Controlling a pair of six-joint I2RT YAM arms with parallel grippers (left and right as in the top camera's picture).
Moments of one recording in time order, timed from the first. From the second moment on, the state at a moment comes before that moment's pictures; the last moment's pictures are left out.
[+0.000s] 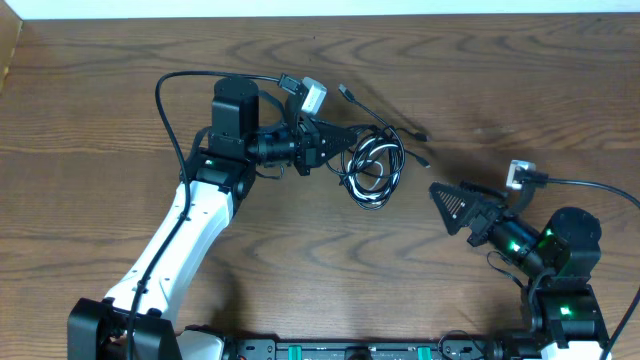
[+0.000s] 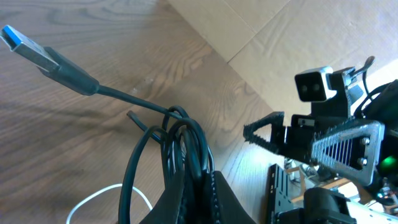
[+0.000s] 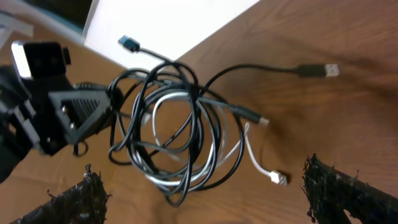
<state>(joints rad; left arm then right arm) -0.26 1.45 1.00 -0.04 1.05 -0.23 0.02 0.64 0.41 -0.09 -0.69 0.69</state>
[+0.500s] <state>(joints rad) -0.26 1.45 1.00 -0.04 0.96 -0.30 0.05 0.66 0.41 -0.11 -0.73 0.68</state>
